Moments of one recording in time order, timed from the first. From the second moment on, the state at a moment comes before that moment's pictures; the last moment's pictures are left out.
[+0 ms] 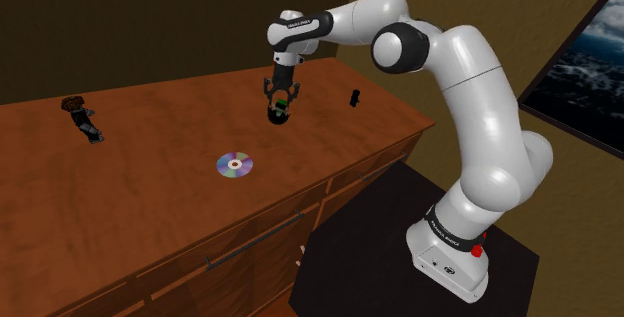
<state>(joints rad) -0.11 0.92 0.06 -1.16 0.14 1.90 0.48</state>
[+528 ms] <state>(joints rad) -0.11 0.87 0.07 -1.15 0.14 1.84 0.49</state>
